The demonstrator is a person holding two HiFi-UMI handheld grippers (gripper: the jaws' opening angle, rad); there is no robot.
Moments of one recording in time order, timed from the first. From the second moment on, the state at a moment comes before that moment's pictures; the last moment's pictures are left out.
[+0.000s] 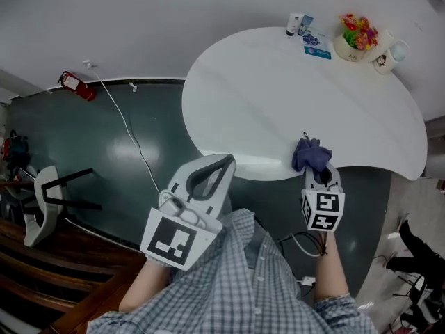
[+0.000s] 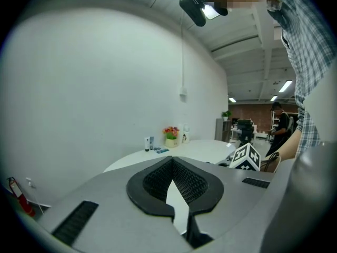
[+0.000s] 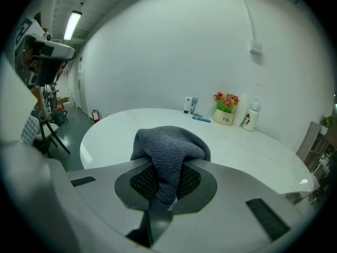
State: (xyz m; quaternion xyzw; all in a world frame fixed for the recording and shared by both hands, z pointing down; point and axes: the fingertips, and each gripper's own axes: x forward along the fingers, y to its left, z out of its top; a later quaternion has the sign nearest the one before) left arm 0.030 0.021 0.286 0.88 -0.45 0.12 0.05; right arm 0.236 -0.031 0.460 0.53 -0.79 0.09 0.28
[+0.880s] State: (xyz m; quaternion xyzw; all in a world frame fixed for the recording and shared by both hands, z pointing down) left arm -0.026 -0.064 0.295 0.89 -0.44 0.11 0.08; right arm 0.219 -0.041 0.524 0.53 -0.75 0.18 0.35
